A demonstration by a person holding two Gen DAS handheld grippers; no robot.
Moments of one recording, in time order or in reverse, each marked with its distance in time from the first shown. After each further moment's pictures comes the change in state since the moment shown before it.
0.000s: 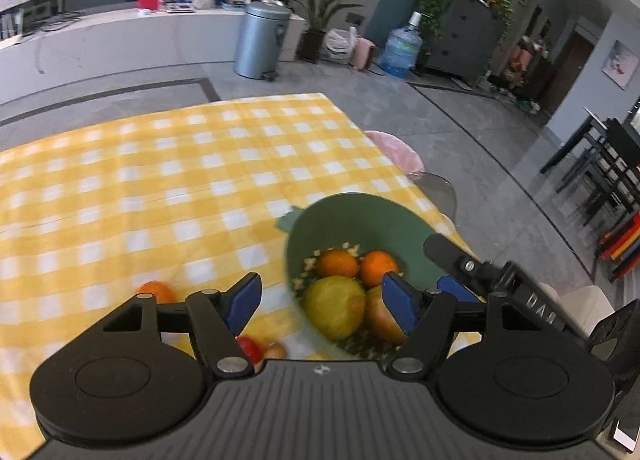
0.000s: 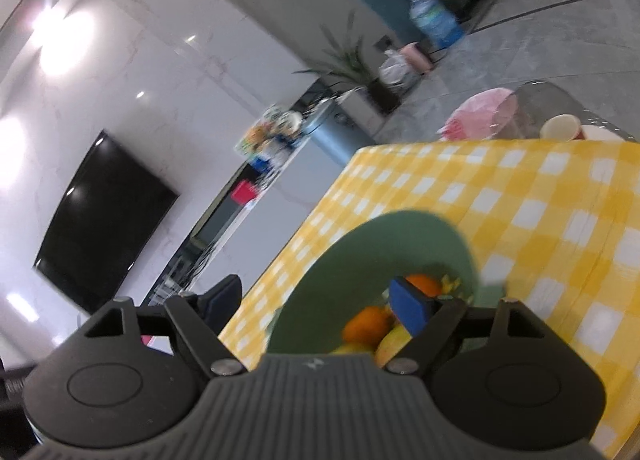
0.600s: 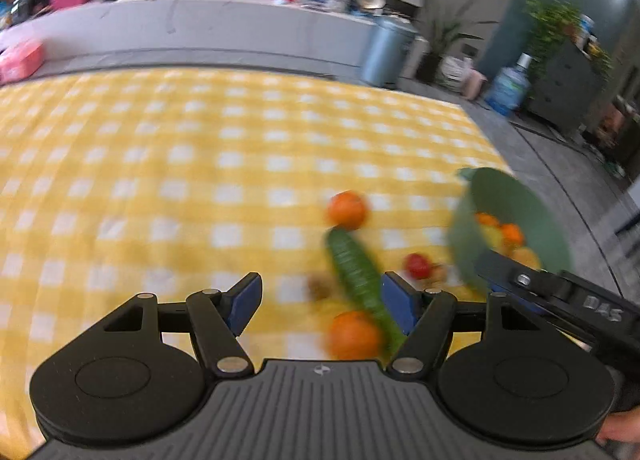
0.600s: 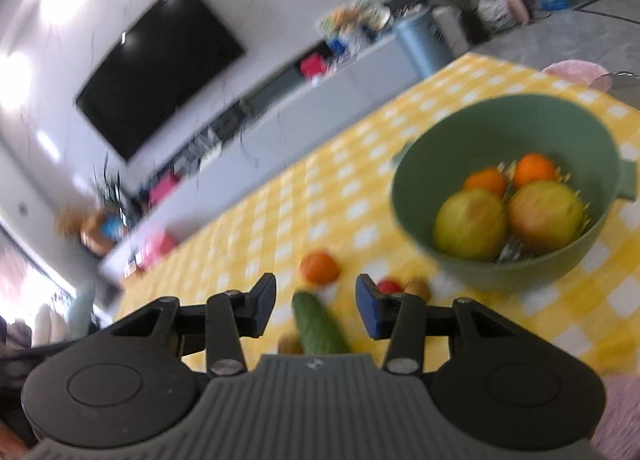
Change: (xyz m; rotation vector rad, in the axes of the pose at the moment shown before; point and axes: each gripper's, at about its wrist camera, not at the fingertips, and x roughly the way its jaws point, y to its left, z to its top) left arm -0.064 0.107 -0.103 -0.247 -0.053 0.246; right arm -0.001 0.091 -0.083 -0.315 0.370 0.065
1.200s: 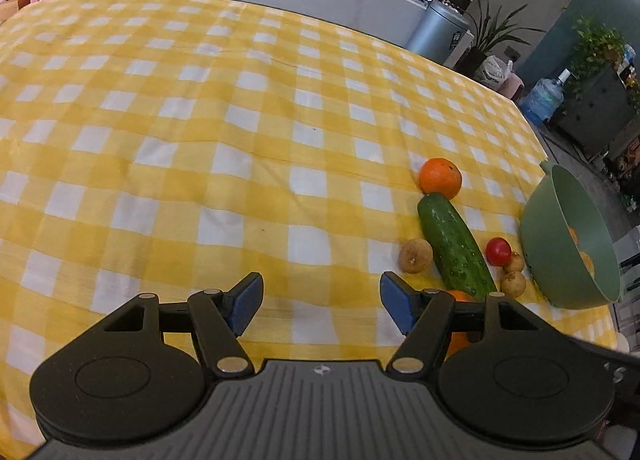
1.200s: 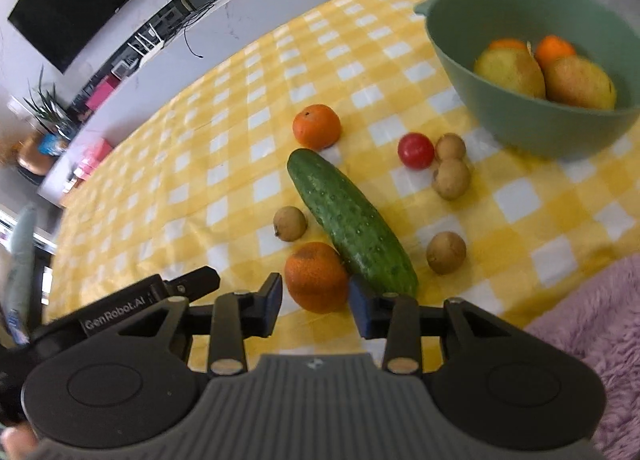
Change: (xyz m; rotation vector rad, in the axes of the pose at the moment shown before) left arm 0.042 0.070 -0.018 -0.155 0.083 -0.005; right arm 0.065 0.054 -0.052 -0.009 0.281 -0.221
